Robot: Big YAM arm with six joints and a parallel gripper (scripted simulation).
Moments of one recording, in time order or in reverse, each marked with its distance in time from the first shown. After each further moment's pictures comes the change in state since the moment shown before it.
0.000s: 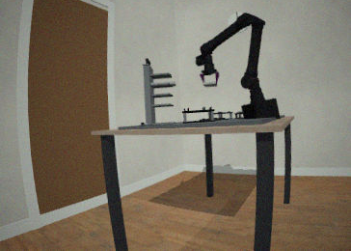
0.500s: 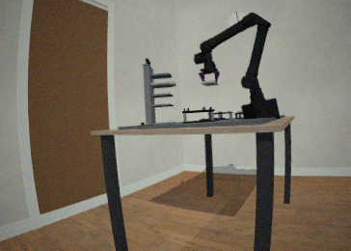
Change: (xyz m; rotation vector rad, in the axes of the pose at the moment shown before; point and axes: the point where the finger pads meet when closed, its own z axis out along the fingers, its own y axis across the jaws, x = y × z) arm 0.046 -0.004 -0.001 -0.002 0.001 0.164
